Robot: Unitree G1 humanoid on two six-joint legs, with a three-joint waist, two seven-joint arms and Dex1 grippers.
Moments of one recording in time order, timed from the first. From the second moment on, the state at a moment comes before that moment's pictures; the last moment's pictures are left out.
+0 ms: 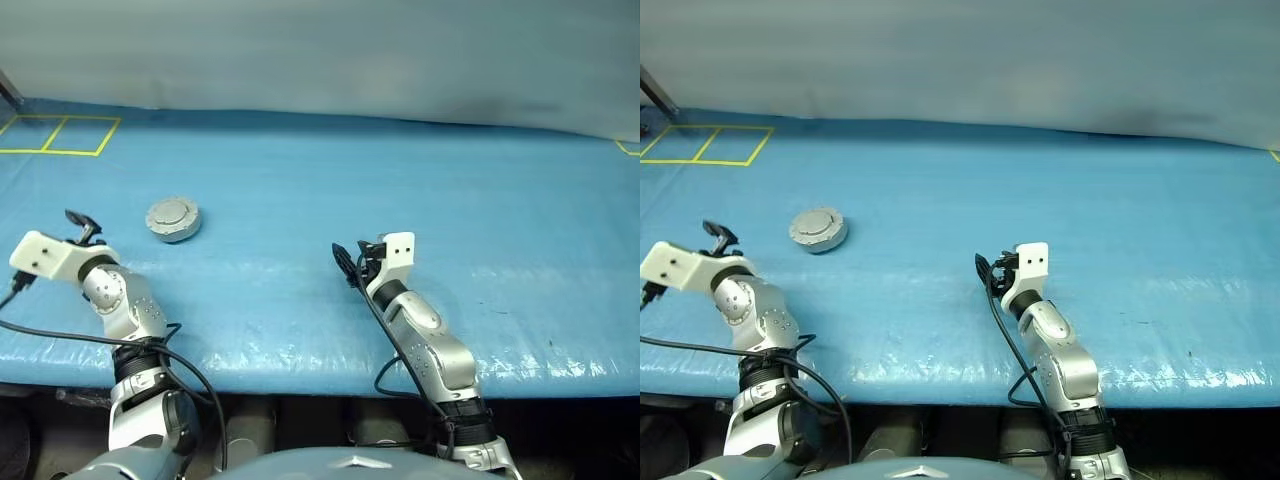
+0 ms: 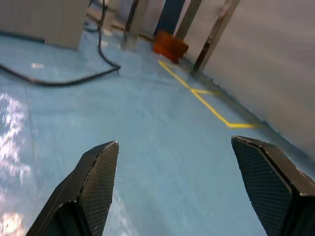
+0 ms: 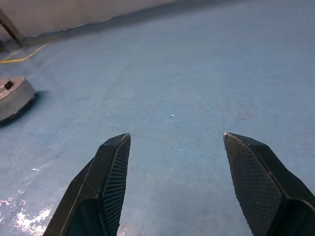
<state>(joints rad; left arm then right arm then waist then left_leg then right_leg) -0.43 0.17 0.52 0.35 -0.36 -0.29 0.27 -0.09 -0.07 0.12 -0.15 0.29 0.35 0.18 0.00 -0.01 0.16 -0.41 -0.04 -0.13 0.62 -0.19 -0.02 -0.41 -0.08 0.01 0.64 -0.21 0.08</state>
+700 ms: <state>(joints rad) -0.17 0.49 -0.29 -0.03 -0.35 0.09 -0.91 0.10 -0.51 0.06 -0.32 0.38 0.33 0.65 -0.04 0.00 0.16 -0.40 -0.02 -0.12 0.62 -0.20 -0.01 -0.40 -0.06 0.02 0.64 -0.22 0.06</state>
